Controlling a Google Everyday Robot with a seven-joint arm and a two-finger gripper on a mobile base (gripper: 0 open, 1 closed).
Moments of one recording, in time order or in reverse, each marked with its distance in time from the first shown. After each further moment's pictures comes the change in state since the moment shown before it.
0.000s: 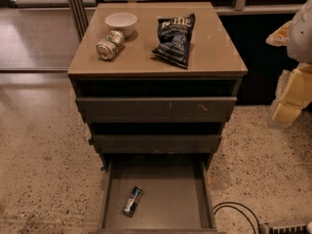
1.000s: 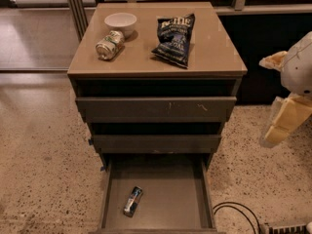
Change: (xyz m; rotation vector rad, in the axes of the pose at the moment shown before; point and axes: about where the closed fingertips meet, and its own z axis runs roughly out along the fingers) arm 0.013 0.009 0.051 -0.008 -0.109 -0.010
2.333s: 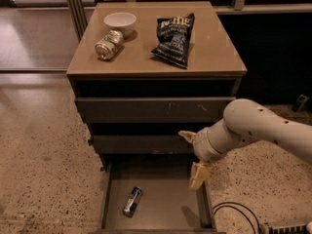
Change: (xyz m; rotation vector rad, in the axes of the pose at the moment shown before) arm -0.026 0.061 0.313 -0.224 -0.286 -0.252
